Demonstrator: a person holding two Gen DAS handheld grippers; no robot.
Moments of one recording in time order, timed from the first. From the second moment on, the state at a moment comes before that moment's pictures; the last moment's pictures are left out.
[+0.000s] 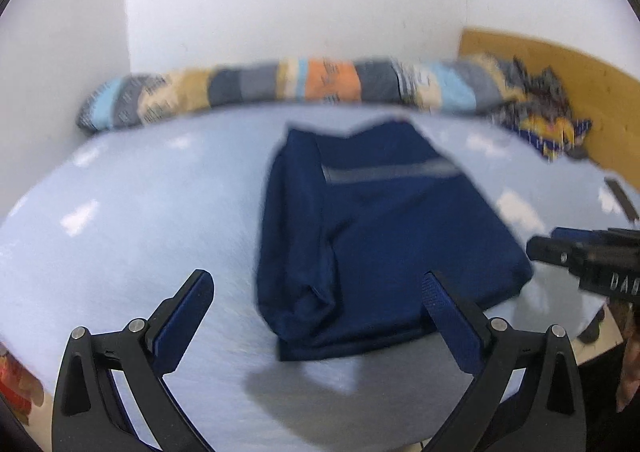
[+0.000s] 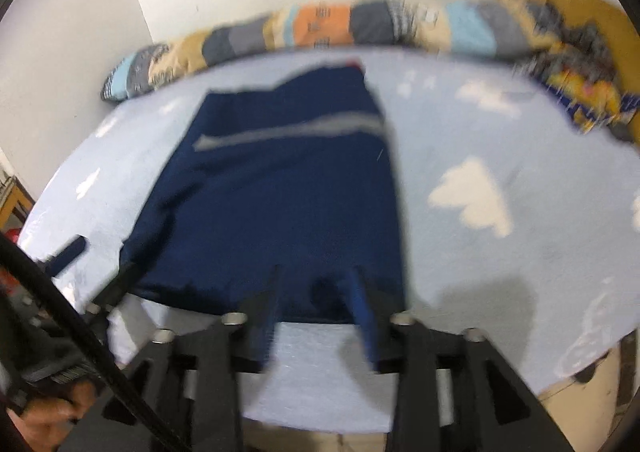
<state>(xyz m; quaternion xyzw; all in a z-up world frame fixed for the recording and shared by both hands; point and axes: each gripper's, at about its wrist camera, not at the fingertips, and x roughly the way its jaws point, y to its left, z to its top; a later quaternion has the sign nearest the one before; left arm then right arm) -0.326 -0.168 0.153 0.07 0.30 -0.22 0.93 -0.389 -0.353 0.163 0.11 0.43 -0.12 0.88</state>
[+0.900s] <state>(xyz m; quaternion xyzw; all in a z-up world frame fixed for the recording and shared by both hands) -0.348 -0.139 0.189 0.04 0.31 -0.09 0.95 -0.427 -0.300 0.207 0.03 0.33 -0.15 0.93</state>
